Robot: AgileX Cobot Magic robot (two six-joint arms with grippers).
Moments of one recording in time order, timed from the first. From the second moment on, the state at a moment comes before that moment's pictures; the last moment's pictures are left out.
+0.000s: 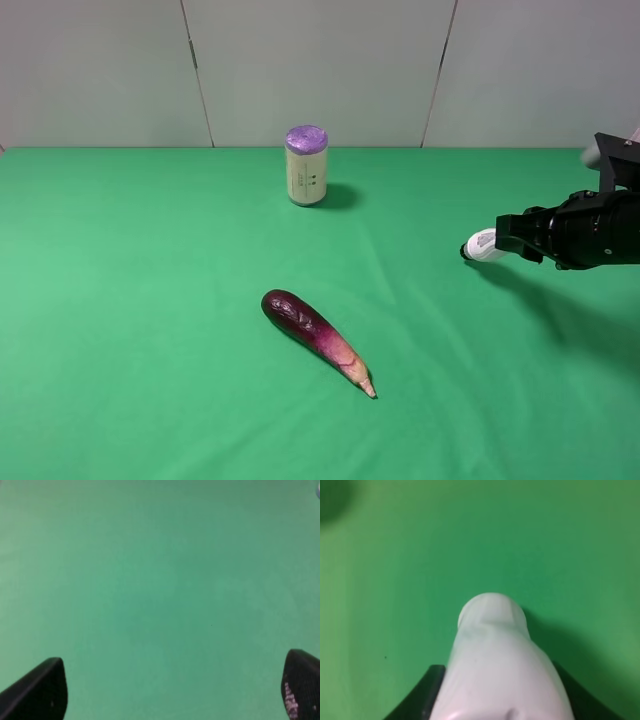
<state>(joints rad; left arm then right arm) 0.12 0.00 -0.49 -0.06 1.06 0.07 0.06 1.35 -0.46 1.39 0.14 -1.26</state>
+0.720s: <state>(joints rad) 0.12 0.00 -0.49 -0.06 1.06 0.07 0.06 1.35 -0.46 1.22 0.21 -1.24</state>
